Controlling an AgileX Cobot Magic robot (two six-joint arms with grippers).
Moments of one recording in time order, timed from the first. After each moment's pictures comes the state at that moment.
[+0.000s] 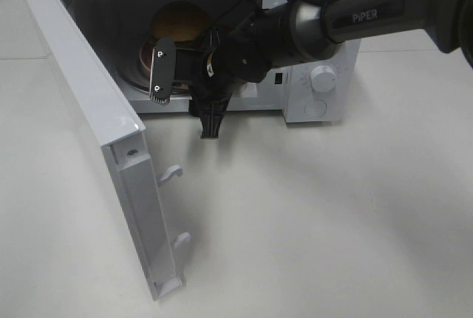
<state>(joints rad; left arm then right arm) -0.14 0.00 -0.50 -0.15 1.04 0.06 0.69 2.29 -1.60 -0.32 0.16 -0.65</state>
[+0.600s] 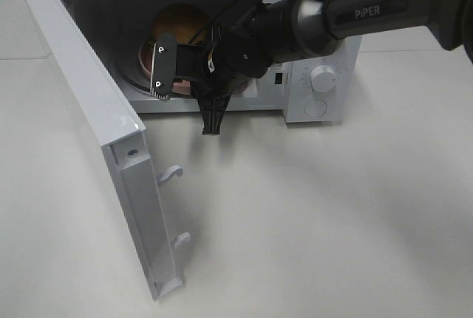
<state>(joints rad) -0.14 0.00 -0.50 -0.15 1.04 0.06 0.69 2.29 -1.61 -0.33 0.18 -0.65</state>
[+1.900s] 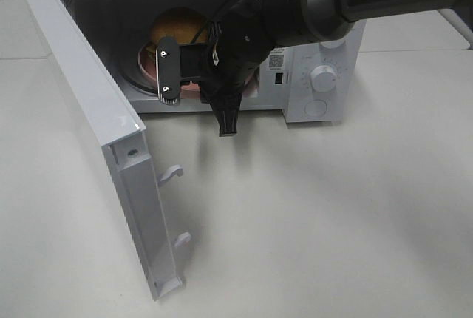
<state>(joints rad) -0.14 0.00 -0.50 -0.15 1.04 0.06 0.69 2.21 -1.60 -0.30 0.35 -0.80</state>
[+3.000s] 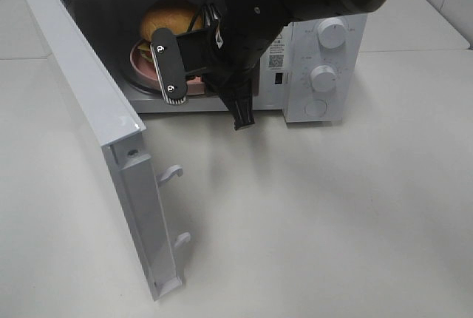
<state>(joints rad) -0.14 0.00 -0.50 -0.15 1.04 0.06 0.74 2.06 -1.50 -0.29 0.44 -0.95</state>
